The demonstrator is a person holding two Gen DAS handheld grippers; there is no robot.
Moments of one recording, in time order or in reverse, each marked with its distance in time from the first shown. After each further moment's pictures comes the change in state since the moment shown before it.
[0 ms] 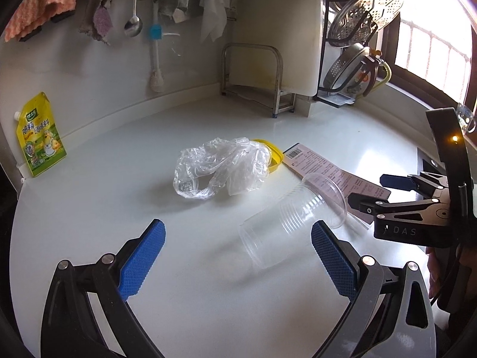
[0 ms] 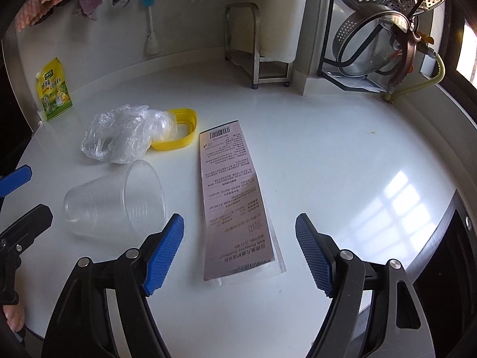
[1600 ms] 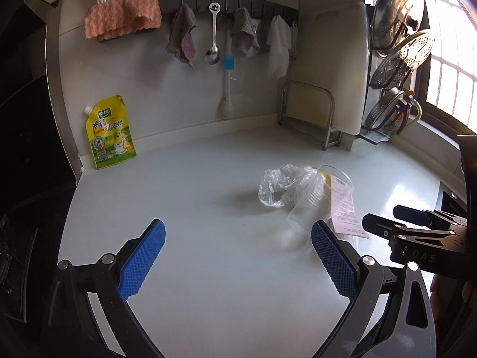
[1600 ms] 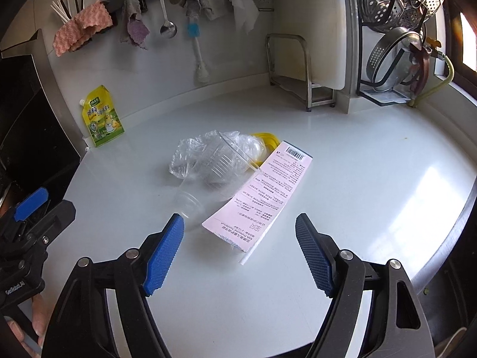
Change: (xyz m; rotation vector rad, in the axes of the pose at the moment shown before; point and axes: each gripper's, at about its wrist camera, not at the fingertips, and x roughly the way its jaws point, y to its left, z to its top) left arm -0.081 0.056 -0.017 -0.123 -0.116 0.197; right arm -0.051 0.075 -0.009 0.082 -0.114 0.161
